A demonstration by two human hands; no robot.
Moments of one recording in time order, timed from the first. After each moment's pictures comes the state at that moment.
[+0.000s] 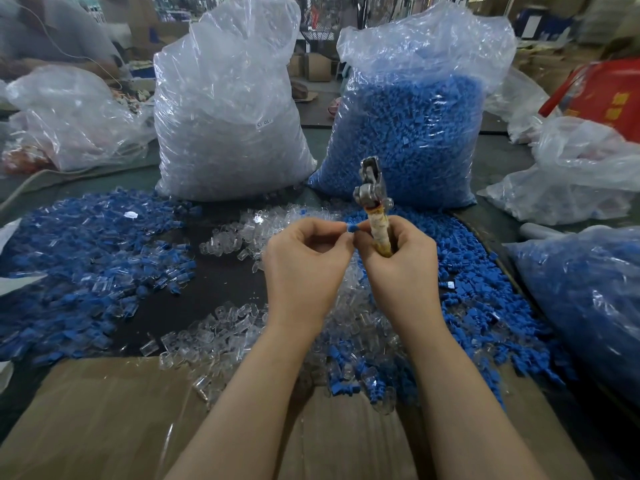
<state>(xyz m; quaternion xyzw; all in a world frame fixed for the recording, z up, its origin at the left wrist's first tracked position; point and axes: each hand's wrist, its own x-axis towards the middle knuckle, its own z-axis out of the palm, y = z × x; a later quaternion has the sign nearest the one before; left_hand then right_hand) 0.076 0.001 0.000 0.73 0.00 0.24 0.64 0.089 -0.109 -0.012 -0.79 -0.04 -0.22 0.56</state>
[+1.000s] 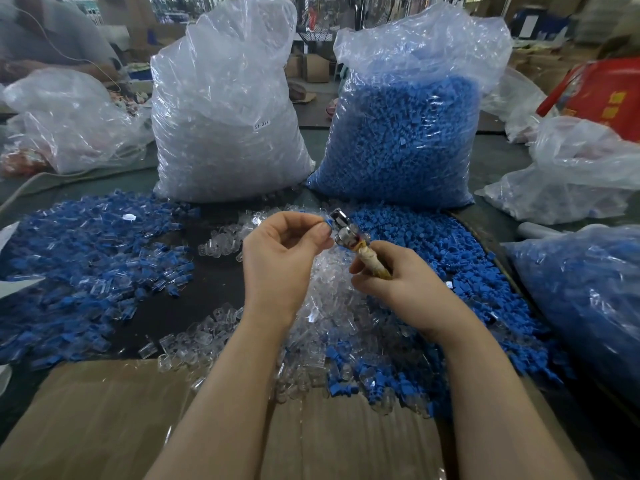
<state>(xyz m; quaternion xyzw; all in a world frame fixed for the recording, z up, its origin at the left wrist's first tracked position) 0.083 0.022 0.000 0.65 -0.02 0.20 0.73 0.088 -0.143 -0.006 -0.86 -0.13 0.04 0.50</state>
